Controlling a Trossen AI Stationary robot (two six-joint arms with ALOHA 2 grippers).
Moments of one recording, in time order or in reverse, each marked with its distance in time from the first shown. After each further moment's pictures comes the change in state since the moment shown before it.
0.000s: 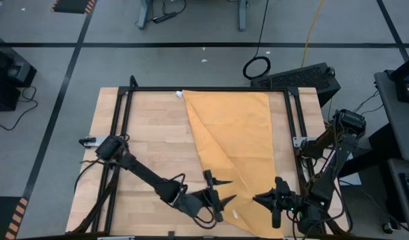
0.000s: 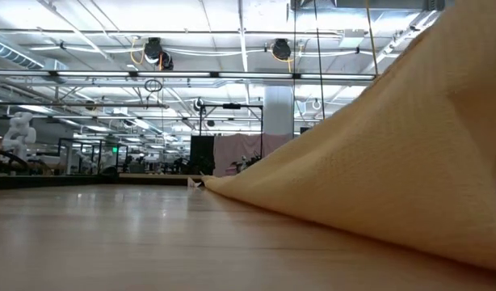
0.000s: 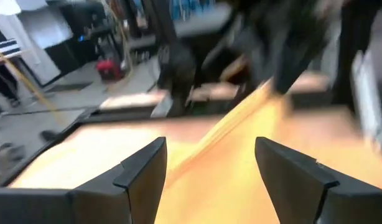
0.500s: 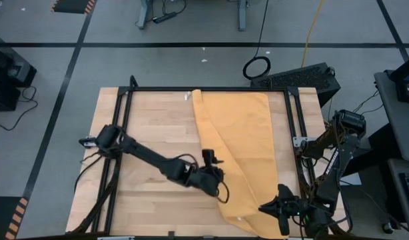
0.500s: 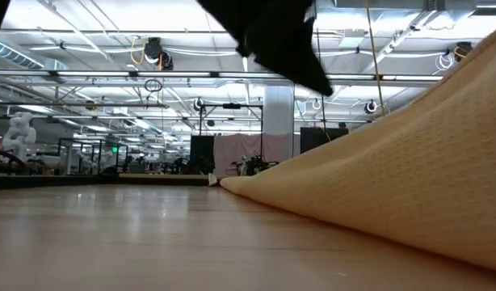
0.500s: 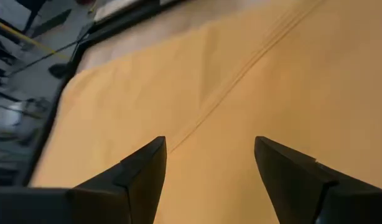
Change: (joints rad) left arm 0.197 -0.087 -0.001 -0.612 0.194 0.021; right arm 0.065 0.000 0.000 -0.014 -0.131 0.093
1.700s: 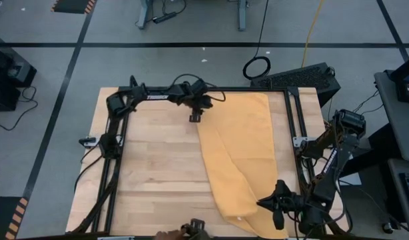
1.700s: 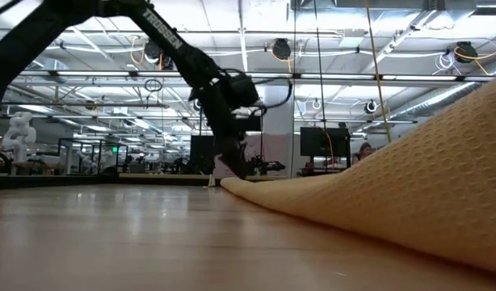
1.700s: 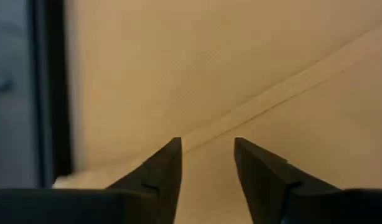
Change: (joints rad) left arm 0.873 0.082 -0.001 -0.210 0.649 0.593; right arm -0.052 -0.001 0.000 -0.126 -0.034 0.055
